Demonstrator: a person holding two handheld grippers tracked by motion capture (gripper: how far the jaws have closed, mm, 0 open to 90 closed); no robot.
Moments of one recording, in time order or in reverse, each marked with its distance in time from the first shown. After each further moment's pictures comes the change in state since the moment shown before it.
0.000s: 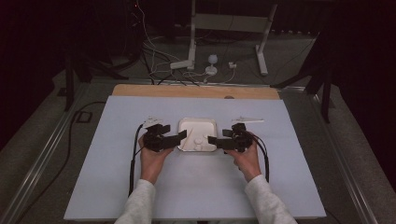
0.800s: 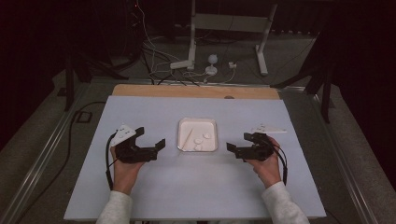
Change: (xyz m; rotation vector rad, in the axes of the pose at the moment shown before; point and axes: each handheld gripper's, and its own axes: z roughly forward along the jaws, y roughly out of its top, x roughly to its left) left arm 0.015 -0.015 -0.076 -0.125 0.042 0.158; right arm -0.016 -0.025 -0.058 -0.053 -0.101 -0.095
